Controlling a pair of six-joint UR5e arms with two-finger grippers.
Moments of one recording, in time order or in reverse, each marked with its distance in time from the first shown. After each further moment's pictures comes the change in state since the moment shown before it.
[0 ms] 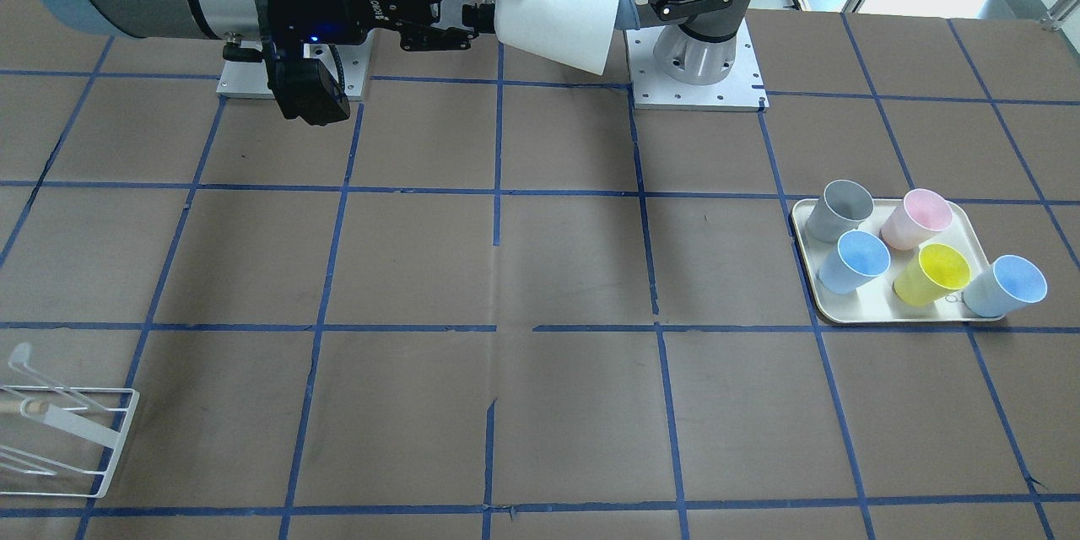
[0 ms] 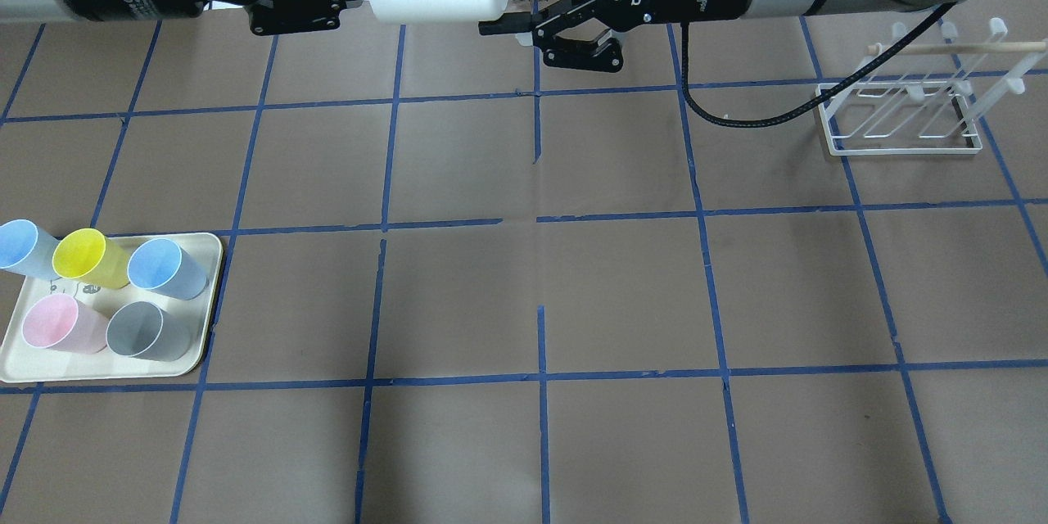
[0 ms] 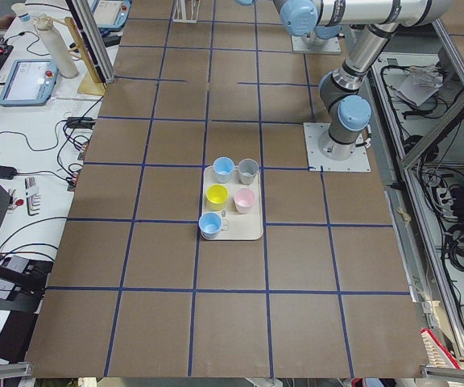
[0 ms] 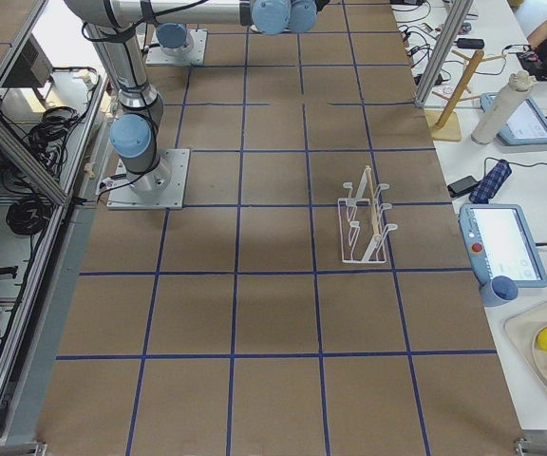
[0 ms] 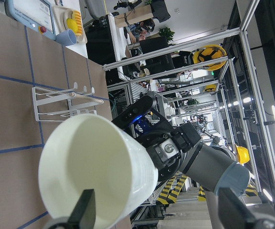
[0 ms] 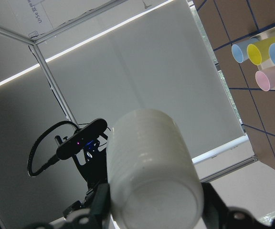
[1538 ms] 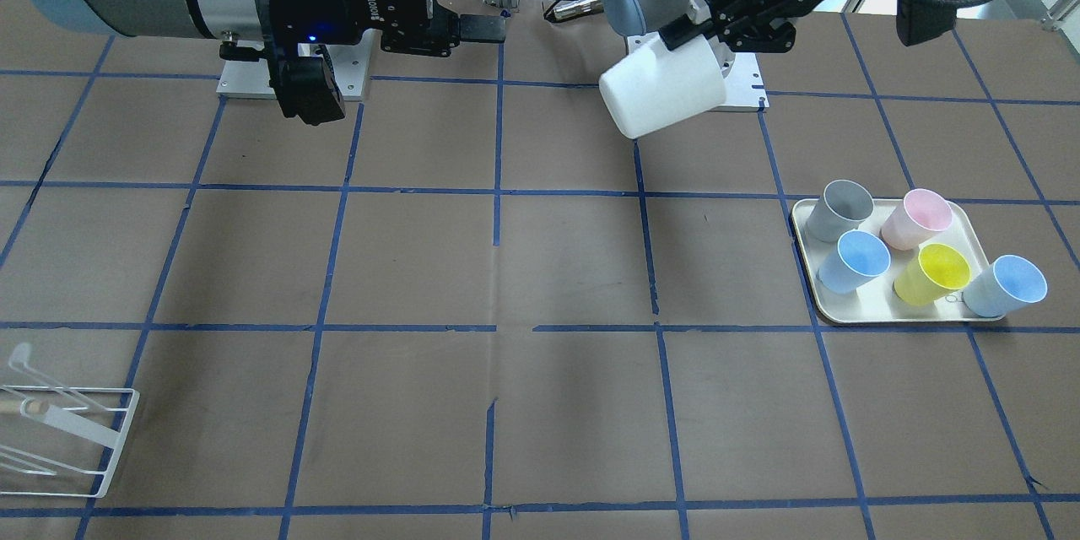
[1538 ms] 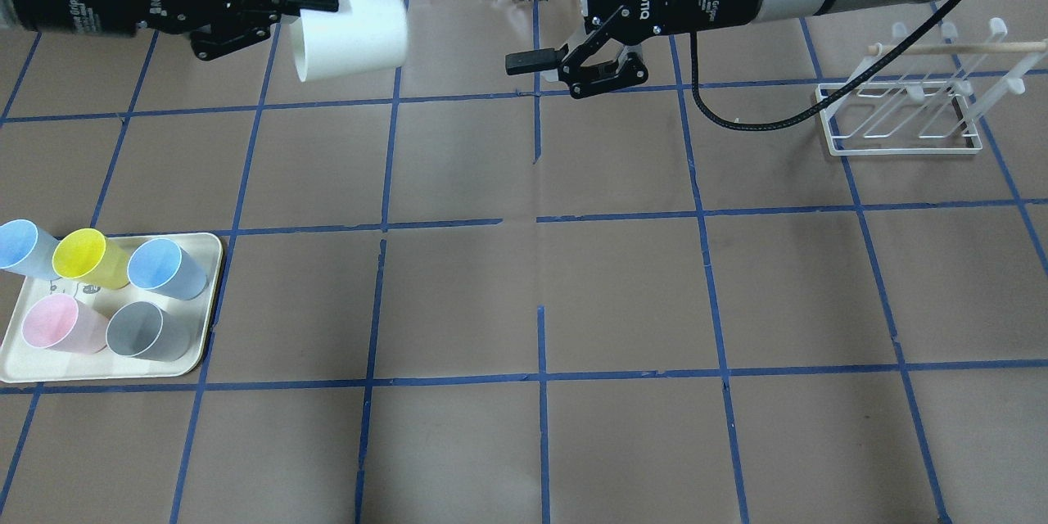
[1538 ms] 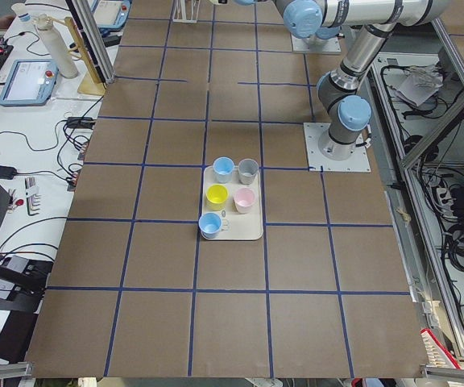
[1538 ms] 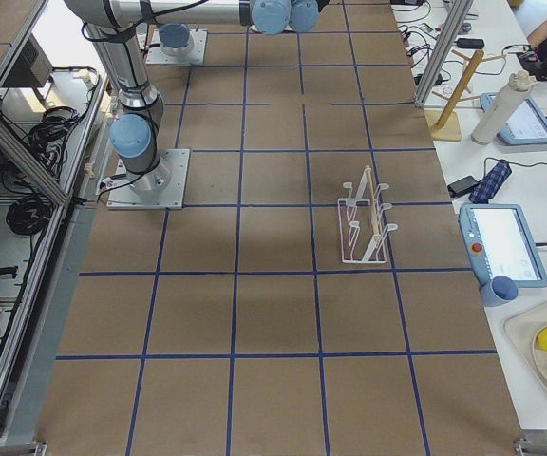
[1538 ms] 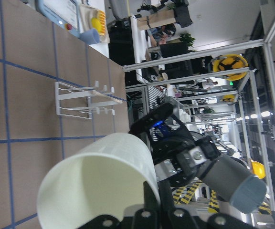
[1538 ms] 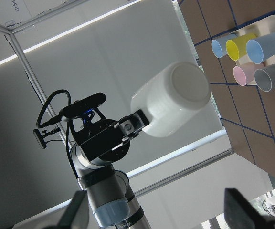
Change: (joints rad) left arm 0.112 -0.016 0.028 0.005 0.355 -0.108; right arm -0.008 0.000 -0.006 -0.017 -0.096 0.001
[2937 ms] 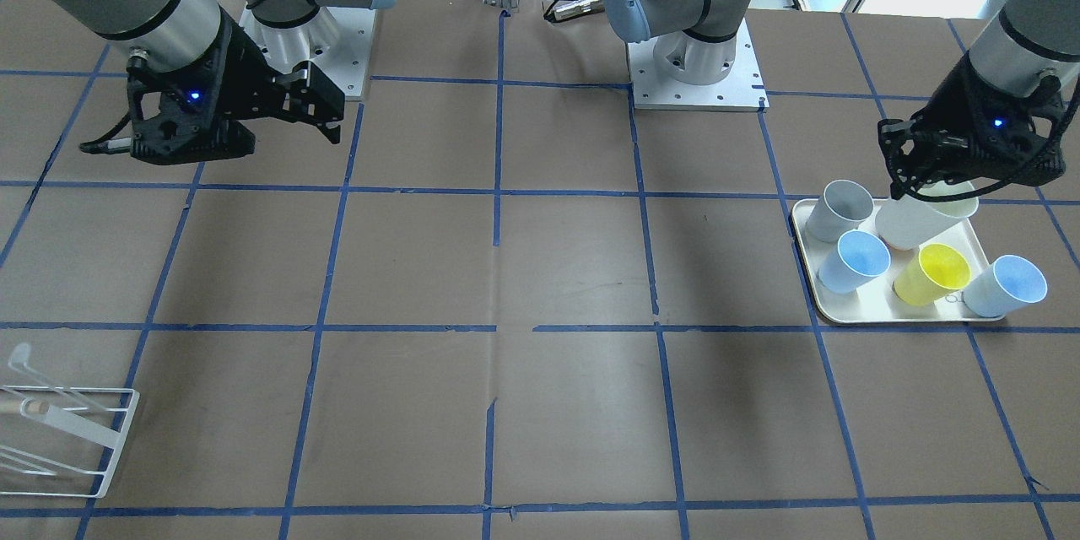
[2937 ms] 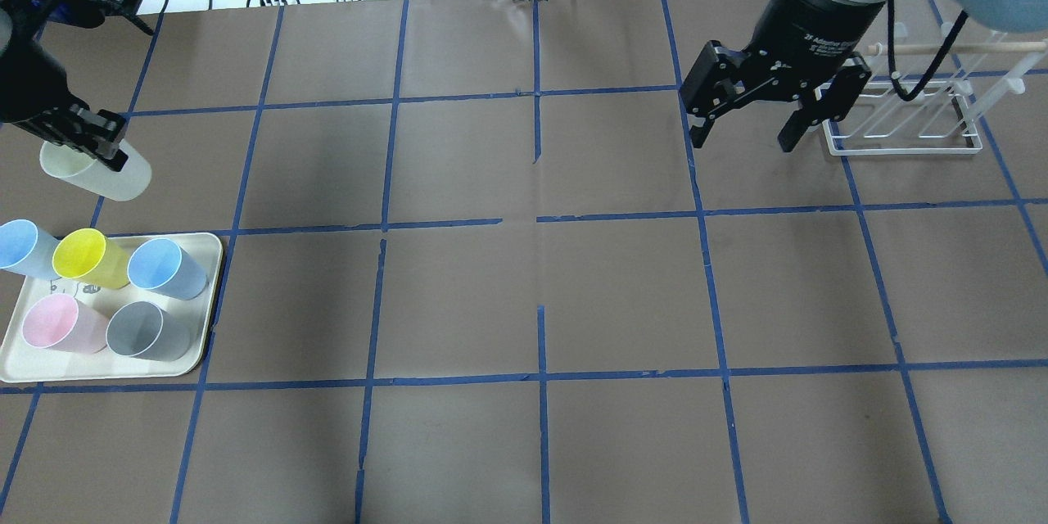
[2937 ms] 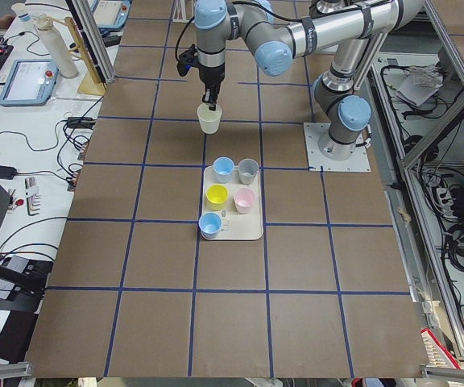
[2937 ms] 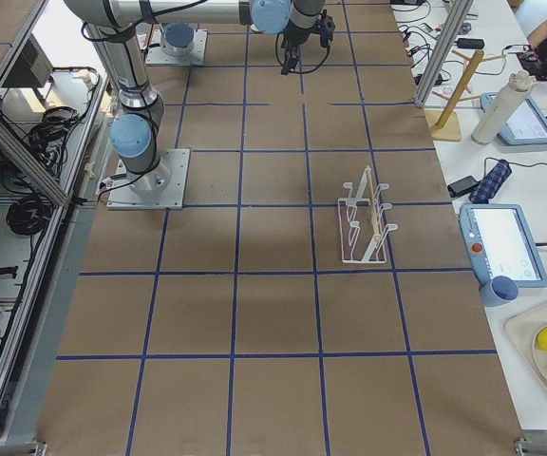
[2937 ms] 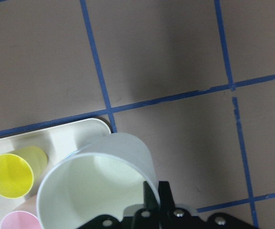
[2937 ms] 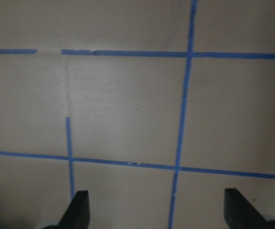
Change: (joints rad) left arm 0.100 -0.169 0.017 0.175 1.038 0.573; right arm 0.001 -0.002 -0.001 -0.674 -1.372 0.354
